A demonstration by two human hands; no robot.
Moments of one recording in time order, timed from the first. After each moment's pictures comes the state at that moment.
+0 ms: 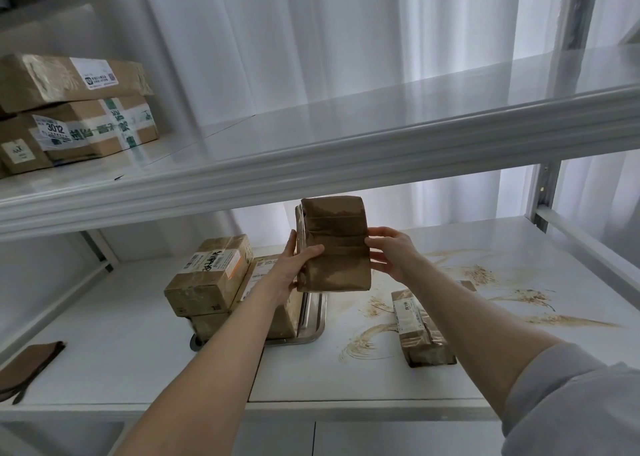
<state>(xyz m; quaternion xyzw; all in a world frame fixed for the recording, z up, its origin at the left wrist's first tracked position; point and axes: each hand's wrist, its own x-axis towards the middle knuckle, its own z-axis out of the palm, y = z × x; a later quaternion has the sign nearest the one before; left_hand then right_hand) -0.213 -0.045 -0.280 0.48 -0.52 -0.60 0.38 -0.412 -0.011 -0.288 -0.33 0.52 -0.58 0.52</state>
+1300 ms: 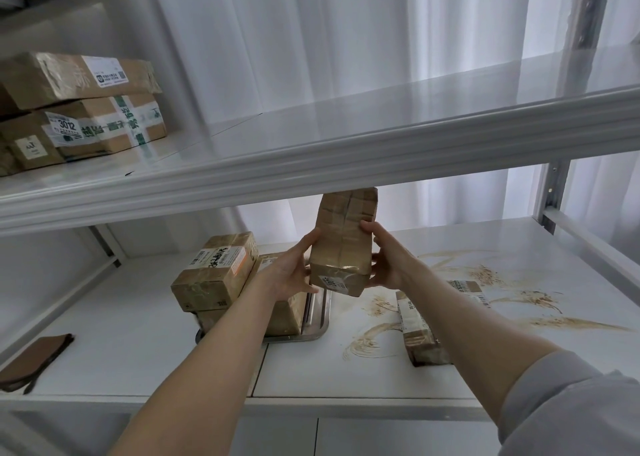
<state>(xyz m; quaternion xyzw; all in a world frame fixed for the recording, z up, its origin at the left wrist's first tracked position) -0.203 -0.047 -0.271 0.45 -0.52 -0.68 0.26 -0.401 -0.013 -0.294 -0.31 0.45 -0.51 0.66</state>
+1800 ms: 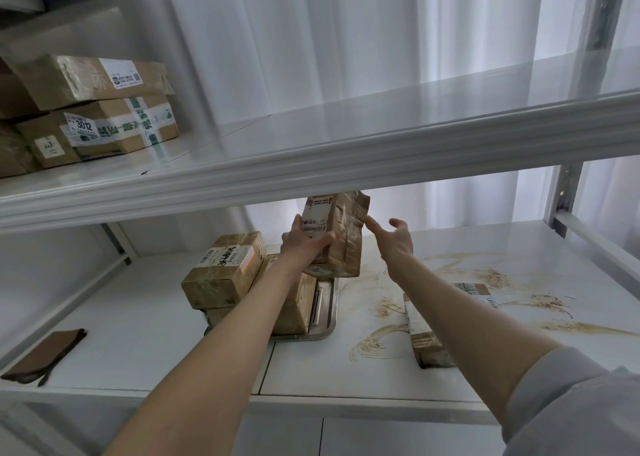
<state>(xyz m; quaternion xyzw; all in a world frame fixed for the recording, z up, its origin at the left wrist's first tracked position) -0.220 -0.044 -0.246 0.59 -0.64 -0.34 0.35 -0.382 -0.029 -0.284 -0.31 0.62 -0.60 0.40</state>
